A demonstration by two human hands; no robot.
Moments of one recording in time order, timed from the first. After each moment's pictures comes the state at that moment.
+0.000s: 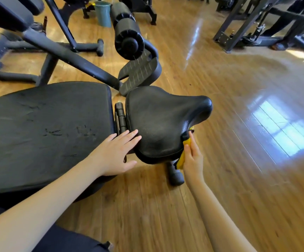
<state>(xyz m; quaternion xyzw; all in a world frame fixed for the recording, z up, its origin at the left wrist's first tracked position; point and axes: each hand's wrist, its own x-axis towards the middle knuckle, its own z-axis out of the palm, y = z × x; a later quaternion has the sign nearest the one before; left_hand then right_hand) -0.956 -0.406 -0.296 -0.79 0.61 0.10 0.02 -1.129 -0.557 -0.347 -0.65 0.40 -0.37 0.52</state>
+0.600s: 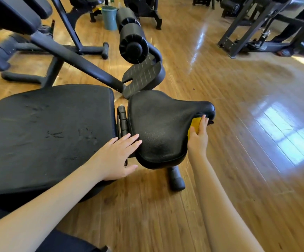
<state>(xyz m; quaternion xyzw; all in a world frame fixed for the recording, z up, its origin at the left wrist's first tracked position) -0.955 -0.407 -0.299 -0.79 0.61 0.09 -0.01 -1.085 -0.616 -0.320 -0.63 0.45 -0.37 0.52</state>
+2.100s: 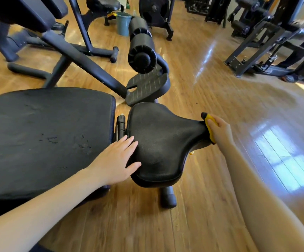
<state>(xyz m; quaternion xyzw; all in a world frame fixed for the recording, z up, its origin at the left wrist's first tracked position) -0.956 -0.435 -0.286 -0.84 0.51 0.13 -0.11 -1.084 -0.755 -0.282 -0.78 0.41 -0.25 0.41</state>
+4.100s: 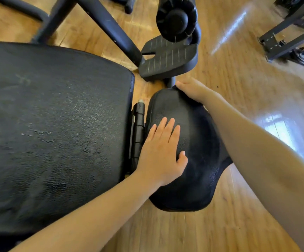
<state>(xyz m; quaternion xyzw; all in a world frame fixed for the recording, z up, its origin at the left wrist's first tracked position) -0.944 -0.519 -0.325 -0.87 0.43 0.02 -0.25 -0.848 -0.733 -0.285 -0.94 0.22 0.11 0.23</state>
